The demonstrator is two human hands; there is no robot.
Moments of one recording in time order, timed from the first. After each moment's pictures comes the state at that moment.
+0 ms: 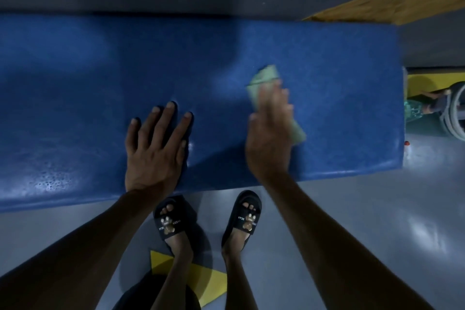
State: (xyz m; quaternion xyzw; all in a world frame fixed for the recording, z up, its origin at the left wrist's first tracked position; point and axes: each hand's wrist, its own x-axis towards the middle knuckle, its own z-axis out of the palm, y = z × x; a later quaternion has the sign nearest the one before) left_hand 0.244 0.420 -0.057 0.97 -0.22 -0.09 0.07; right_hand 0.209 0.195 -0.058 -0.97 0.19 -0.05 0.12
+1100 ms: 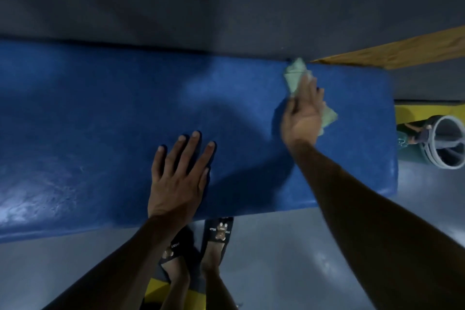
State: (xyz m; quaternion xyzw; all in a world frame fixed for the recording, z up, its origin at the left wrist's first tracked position) left_hand 0.247 0.429 -0.061 0.96 -0.24 -0.11 0.09; right_hand 0.307 0.149 -0.042 -0.94 0.29 -0.04 0.18
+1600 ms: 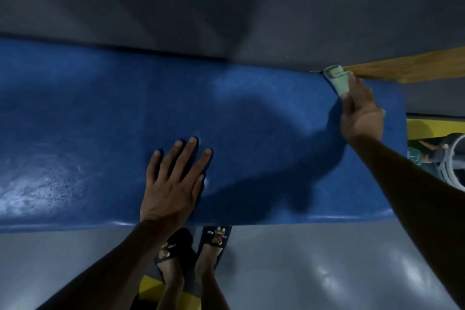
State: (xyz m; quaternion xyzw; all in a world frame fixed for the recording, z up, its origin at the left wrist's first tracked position) left_hand 0.248 0.424 -0.060 0.96 -0.23 -0.11 0.06; right_hand 0.310 0.006 -0.038 -0.96 0.21 -0.03 0.16
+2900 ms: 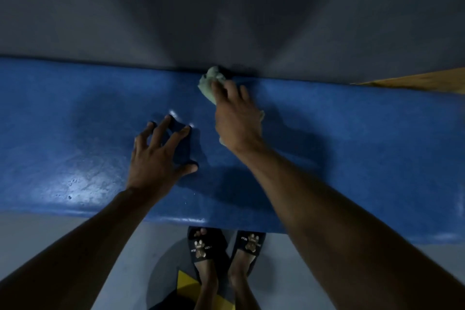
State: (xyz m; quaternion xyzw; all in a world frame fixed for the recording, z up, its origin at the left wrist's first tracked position) left_hand 0.334 0.518 -0.019 0.97 -0.10 -0.19 0.10; right_hand 0.386 0.315 -0.022 -0.99 -0.03 0.02 0.15
